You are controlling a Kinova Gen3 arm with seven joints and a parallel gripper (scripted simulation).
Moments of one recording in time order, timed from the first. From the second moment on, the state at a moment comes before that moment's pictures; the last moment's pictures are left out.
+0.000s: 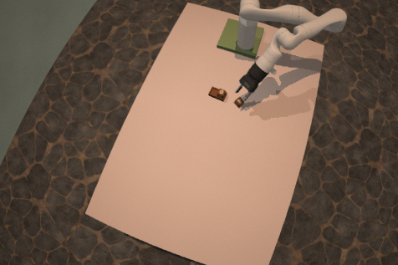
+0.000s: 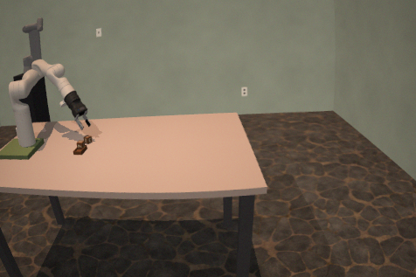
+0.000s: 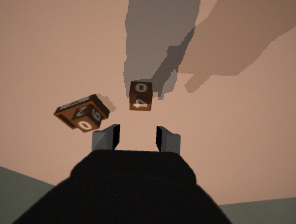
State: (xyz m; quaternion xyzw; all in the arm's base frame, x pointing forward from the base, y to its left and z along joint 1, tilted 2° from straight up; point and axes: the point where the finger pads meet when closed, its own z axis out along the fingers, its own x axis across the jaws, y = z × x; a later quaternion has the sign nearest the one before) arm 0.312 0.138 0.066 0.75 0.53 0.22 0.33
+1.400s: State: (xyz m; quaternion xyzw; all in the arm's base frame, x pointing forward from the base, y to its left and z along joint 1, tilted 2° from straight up) arm 0.311 0.141 0.035 0.75 0.54 0.21 0.32
